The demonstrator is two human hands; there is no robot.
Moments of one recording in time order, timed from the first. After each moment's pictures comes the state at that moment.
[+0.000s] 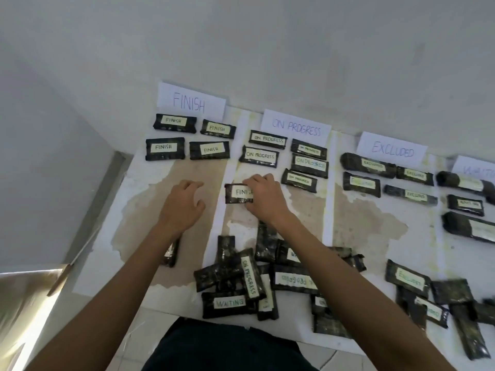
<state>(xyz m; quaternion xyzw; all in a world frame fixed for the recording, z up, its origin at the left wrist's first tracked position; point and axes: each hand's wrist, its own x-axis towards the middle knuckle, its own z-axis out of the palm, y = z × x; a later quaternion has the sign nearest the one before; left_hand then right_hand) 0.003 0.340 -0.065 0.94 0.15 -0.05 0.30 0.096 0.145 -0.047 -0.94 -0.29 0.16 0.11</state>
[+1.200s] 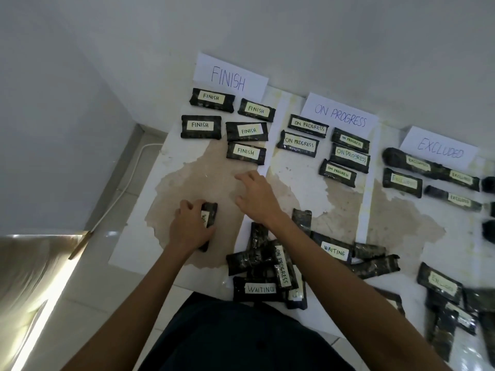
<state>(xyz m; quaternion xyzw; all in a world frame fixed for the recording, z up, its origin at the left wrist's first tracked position) -0.081 0.371 -0.105 0.89 0.30 -0.18 0.29 0.046 0.235 -0.088 -0.90 -0.28 0.21 0.25</state>
